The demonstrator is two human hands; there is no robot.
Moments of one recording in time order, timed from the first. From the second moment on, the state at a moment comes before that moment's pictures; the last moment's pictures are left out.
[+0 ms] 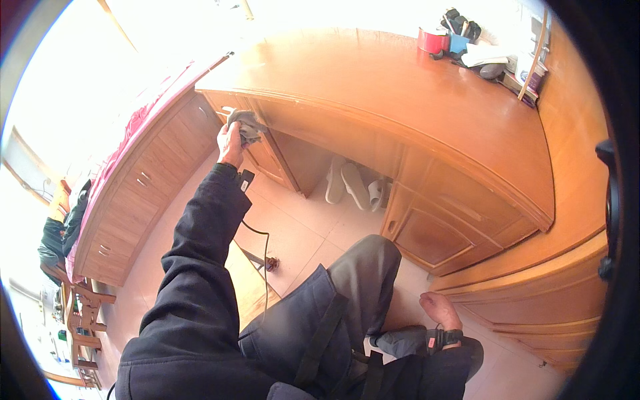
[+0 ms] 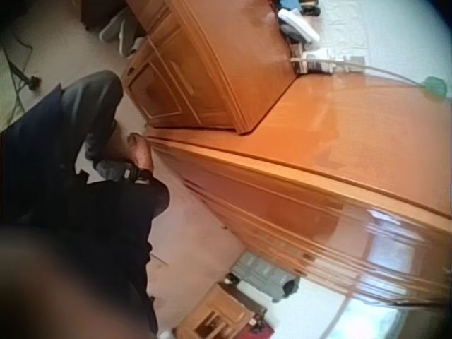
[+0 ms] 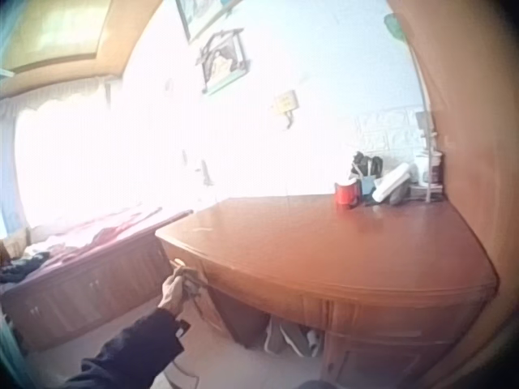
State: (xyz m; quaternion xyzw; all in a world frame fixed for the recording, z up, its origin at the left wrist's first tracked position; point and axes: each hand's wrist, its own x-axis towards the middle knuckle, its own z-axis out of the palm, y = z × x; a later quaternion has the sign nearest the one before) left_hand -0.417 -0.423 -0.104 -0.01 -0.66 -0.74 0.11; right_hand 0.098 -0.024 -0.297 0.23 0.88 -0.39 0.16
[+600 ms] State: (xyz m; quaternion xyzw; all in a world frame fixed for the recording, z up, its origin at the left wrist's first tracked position) left_hand -0.248 -0.275 -0.025 -0.44 -0.76 -0.47 0.12; right_hand 0.094 -0.023 -0.310 0.18 0.92 -0.35 0.06
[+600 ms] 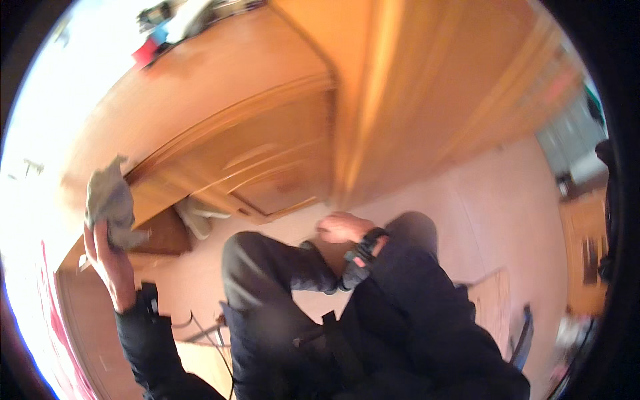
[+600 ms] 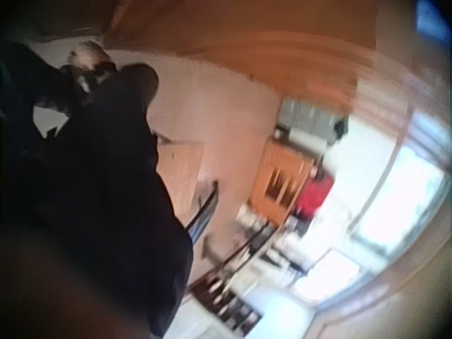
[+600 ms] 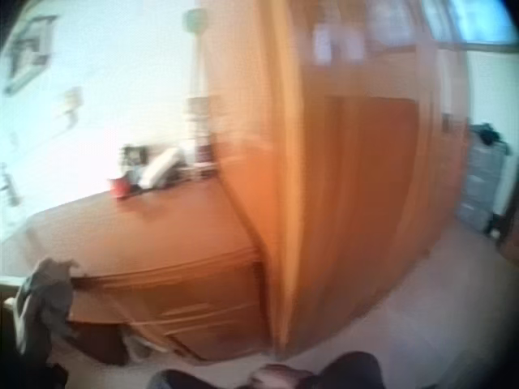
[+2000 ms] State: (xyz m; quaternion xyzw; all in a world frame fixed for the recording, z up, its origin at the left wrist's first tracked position) left_hand 0.021 -0.081 -0.142 -0.31 -0.46 -0.58 -0.59; right_hand 0.170 -0.045 -0.174 0.30 0.68 -0.45 -0.50
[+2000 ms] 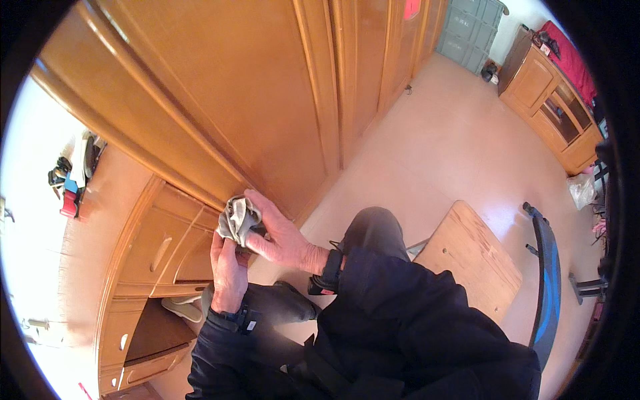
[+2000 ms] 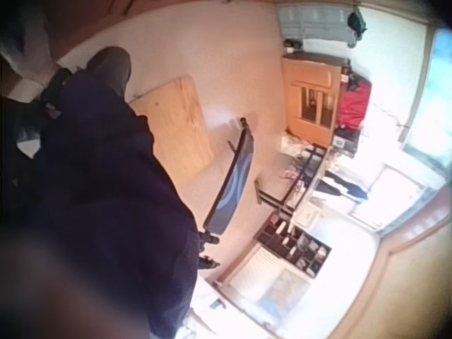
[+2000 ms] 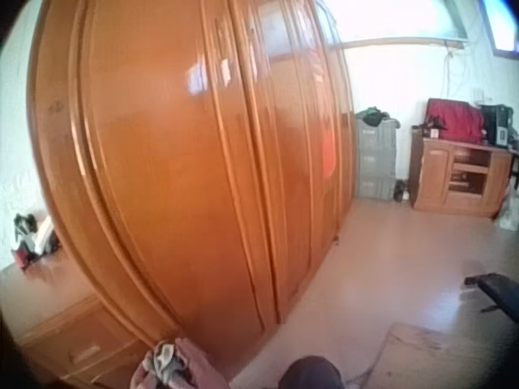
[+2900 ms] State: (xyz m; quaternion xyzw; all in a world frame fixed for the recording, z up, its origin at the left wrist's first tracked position) left_hand 0.017 -0.051 -0.204 -0.35 -0.53 -0.55 -0.55; right_hand 0.254 0.026 -0.050 0.37 0.58 -0.23 -0.69
